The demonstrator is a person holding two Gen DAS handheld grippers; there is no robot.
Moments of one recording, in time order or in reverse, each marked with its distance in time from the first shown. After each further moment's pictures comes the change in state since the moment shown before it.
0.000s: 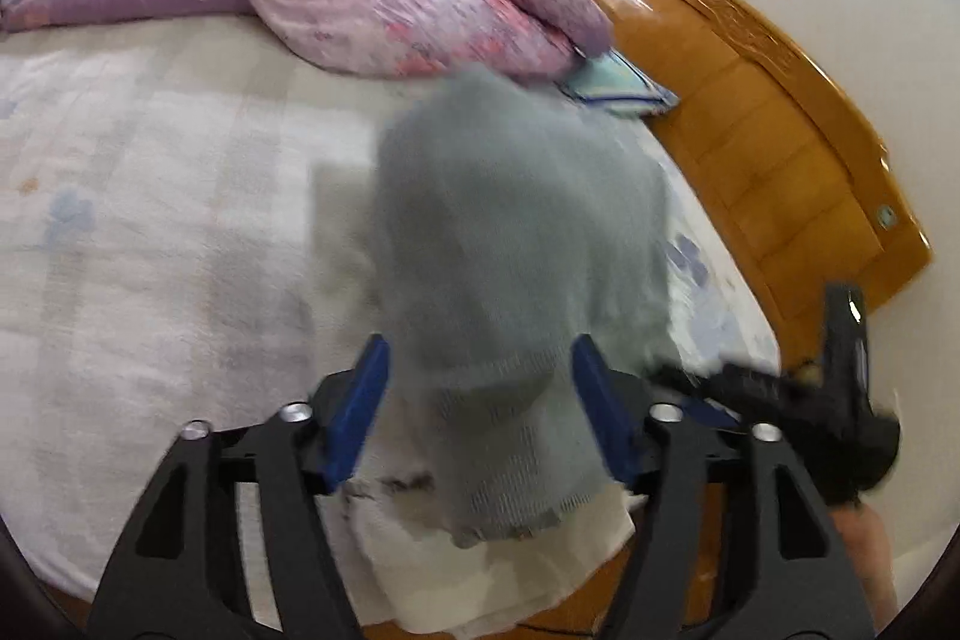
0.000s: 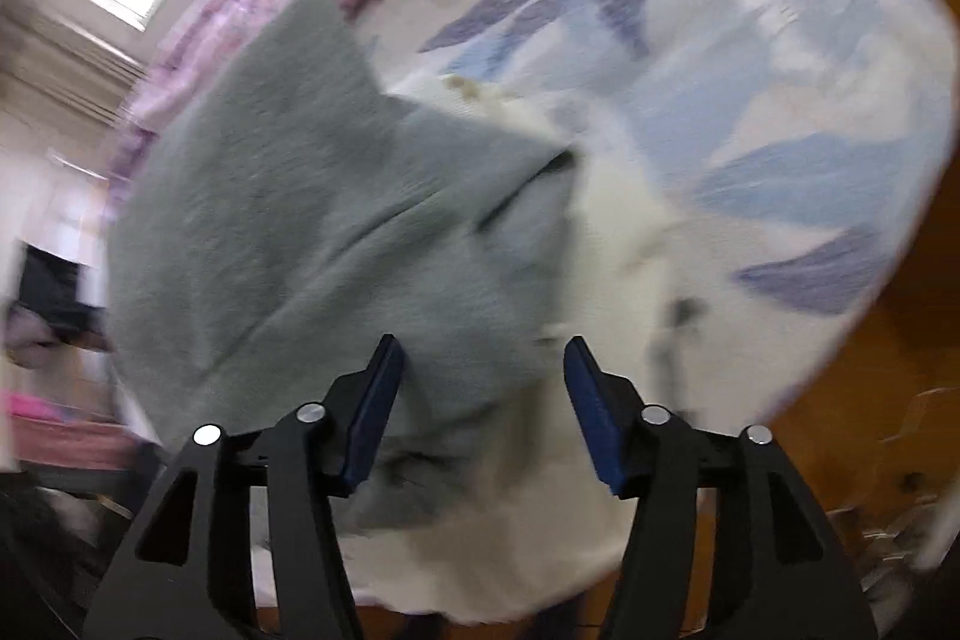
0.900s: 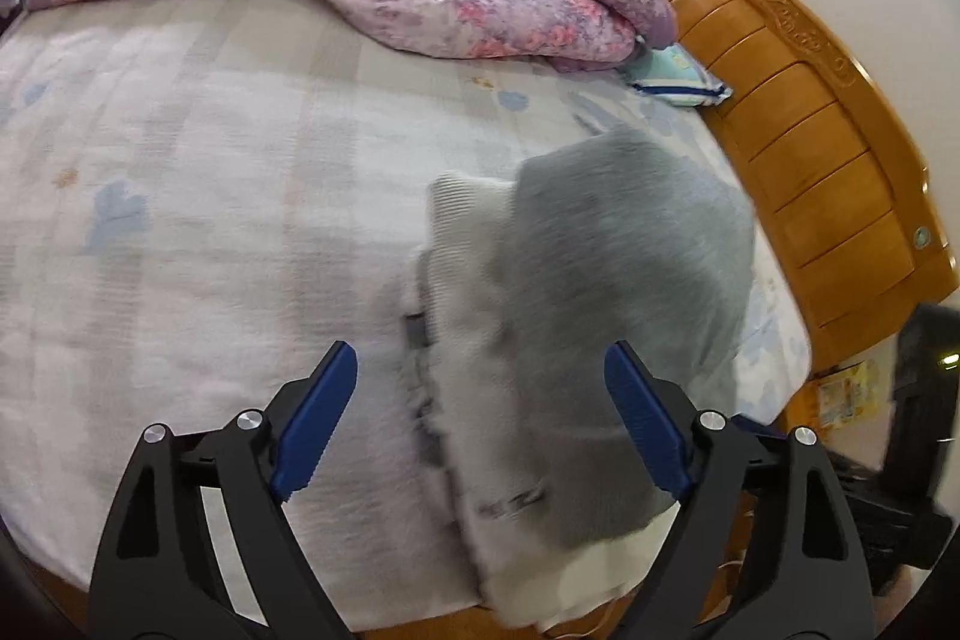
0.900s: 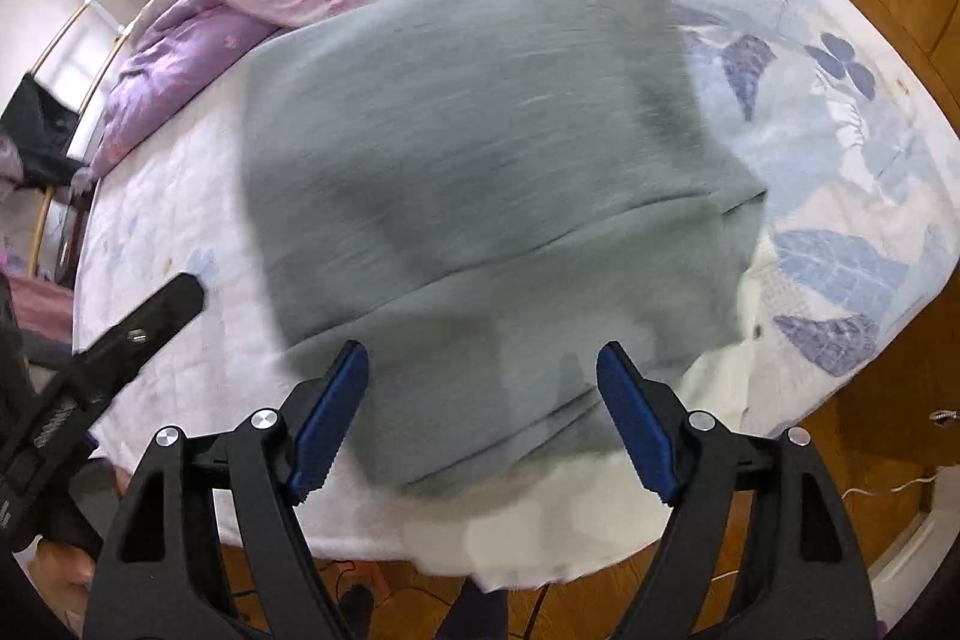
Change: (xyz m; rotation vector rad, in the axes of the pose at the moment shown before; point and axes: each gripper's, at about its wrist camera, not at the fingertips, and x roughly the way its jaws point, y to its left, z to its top) left arm -0.010 0.064 0.025 -0.019 0.108 0.074; right arm -0.003 0.117 -0.062 -0.310 0.041 -0.023
